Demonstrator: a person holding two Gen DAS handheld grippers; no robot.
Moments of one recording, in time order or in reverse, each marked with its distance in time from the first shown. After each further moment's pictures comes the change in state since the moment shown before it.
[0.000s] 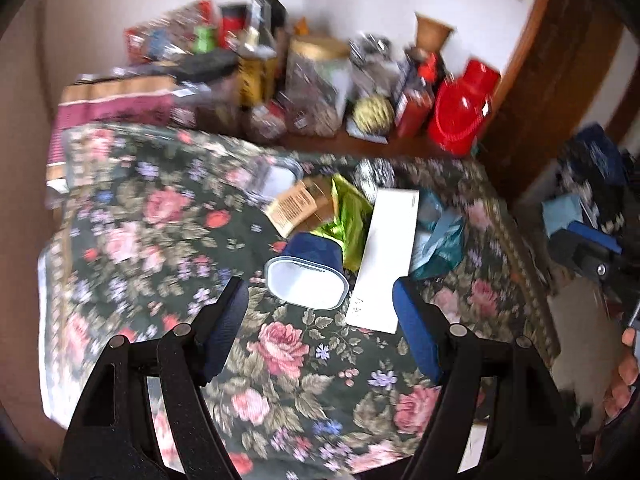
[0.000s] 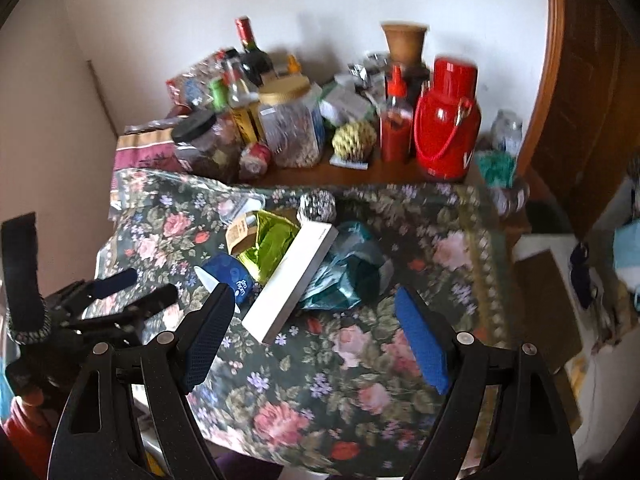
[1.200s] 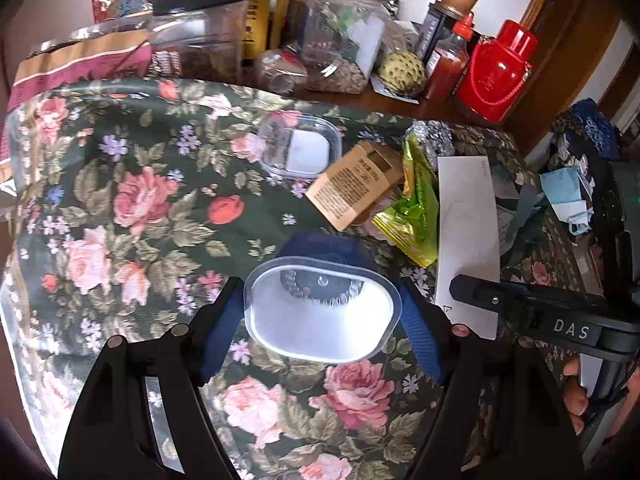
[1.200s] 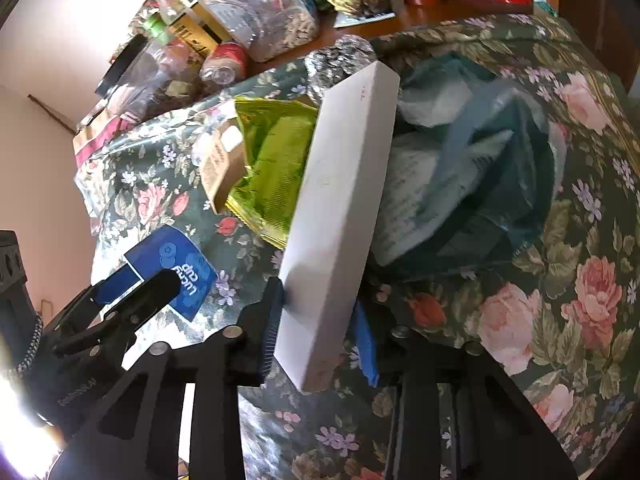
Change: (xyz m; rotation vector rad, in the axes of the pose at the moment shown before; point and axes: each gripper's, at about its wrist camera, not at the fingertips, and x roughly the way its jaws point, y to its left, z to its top) left arm 0.076 0.068 0.007 0.036 0.085 -0.047; right arm 0.148 0.014 -0.033 0.291 0.250 0.161
